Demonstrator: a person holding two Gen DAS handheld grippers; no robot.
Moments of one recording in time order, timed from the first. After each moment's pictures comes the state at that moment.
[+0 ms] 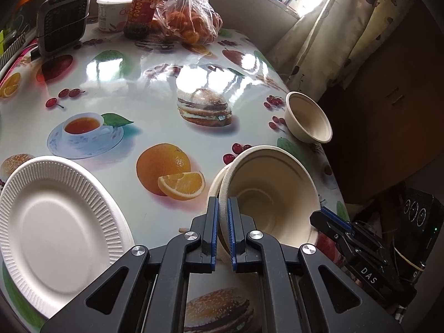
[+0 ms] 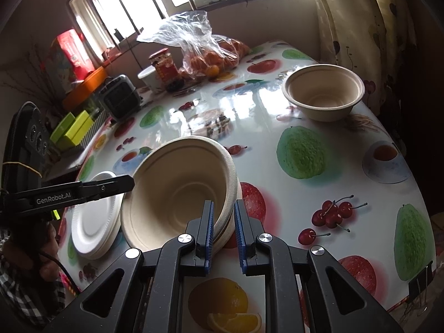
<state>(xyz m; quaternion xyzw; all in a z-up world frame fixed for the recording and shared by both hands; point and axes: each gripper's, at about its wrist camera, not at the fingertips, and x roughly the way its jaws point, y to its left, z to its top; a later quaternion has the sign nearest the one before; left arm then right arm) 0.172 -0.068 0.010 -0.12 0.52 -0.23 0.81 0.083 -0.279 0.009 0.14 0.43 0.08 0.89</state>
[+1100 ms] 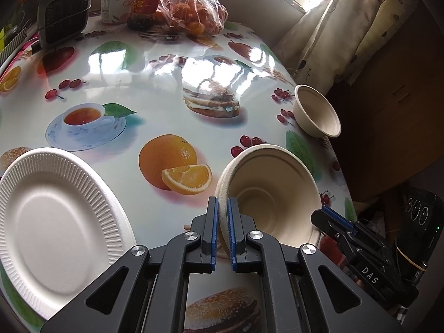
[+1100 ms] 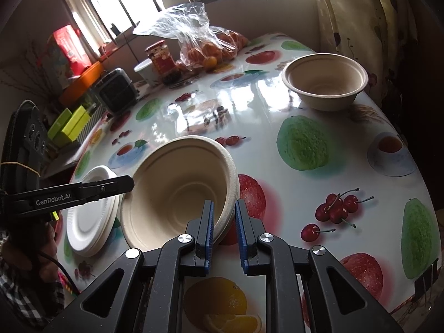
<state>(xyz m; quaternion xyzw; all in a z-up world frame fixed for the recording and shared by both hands) 0.175 -0.069 -0.004 -0.11 0.53 -0.22 0.81 0.085 -0.277 -0.003 0.14 0.44 0.08 0.88</state>
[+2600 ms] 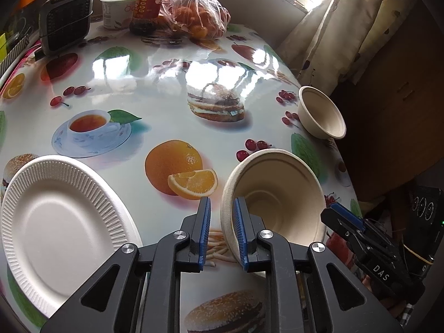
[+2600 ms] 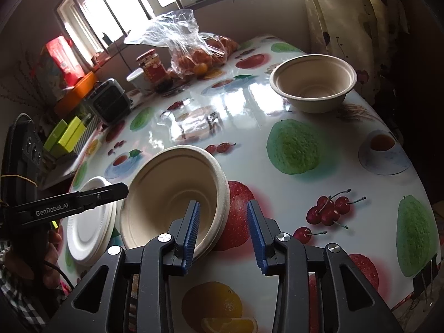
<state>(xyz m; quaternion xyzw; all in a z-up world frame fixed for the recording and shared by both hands) 0.176 -0.072 0.002 -0.10 0.53 -0.21 0.82 0.084 -0.286 0.000 0.16 0.43 0.06 0.89</state>
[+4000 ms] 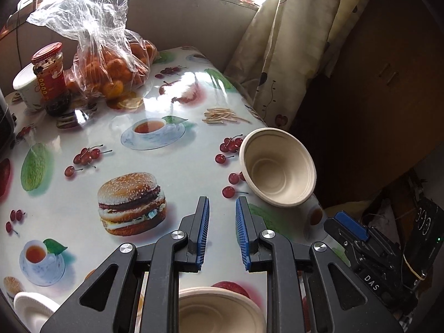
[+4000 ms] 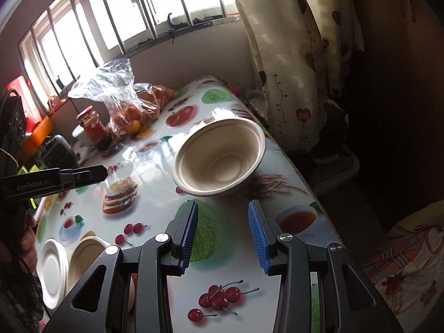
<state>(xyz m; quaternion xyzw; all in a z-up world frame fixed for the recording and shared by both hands) 0.275 -0.200 0.045 -0.03 0.49 -0.29 0.82 0.128 -0.397 0.030 0.15 0.38 -0.06 0.91</state>
